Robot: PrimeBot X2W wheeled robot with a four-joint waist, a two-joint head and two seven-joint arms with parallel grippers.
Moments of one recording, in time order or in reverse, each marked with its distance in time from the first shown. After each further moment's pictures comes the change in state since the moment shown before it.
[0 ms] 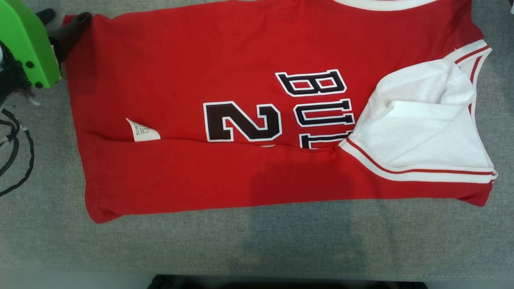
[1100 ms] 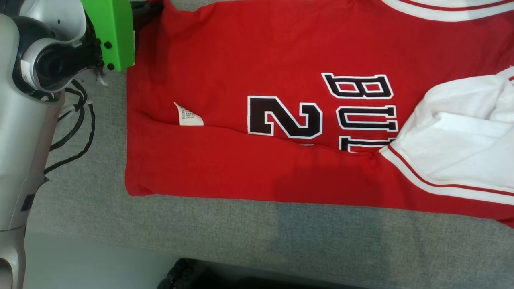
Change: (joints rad) left arm -0.162 -0.180 -0.125 0.116 -0.041 -0.122 0.067; right arm -0.150 0.055 0.067 0.204 -0.065 0.017 0.115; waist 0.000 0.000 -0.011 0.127
